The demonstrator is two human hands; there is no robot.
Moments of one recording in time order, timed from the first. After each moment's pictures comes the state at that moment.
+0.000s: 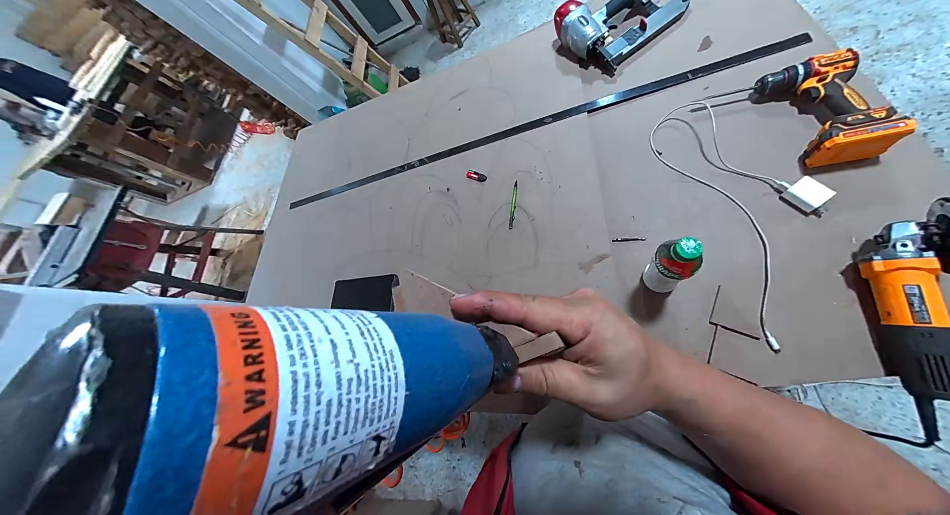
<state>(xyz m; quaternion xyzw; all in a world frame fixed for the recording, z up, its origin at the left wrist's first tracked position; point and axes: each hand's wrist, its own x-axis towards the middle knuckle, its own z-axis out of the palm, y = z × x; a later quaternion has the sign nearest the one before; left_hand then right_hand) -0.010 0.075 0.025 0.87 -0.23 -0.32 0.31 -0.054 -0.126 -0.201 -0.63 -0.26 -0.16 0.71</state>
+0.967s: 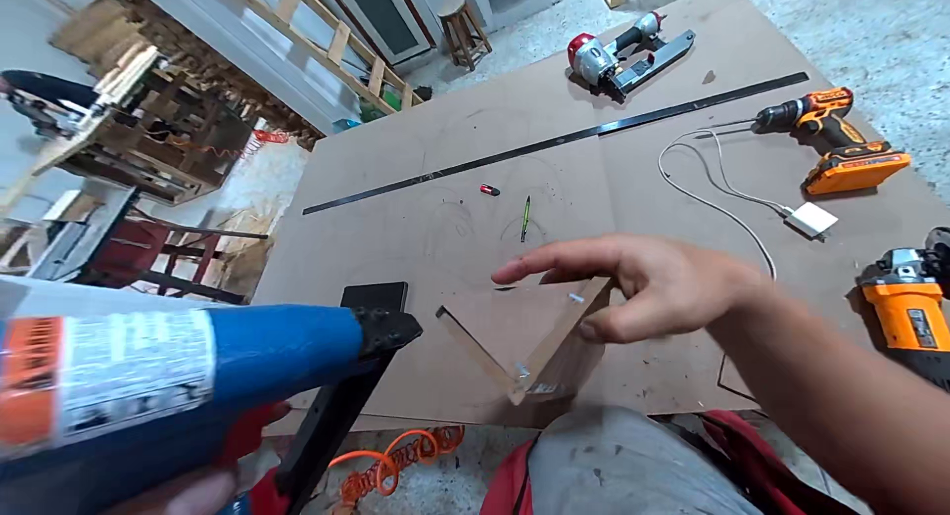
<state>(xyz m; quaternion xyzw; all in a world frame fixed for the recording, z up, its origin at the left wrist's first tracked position) 0.029 0.160 0.021 0.86 -0.20 -0.30 0.37 -0.026 -0.184 -0.162 -0.68 -0.28 0.04 0.67</state>
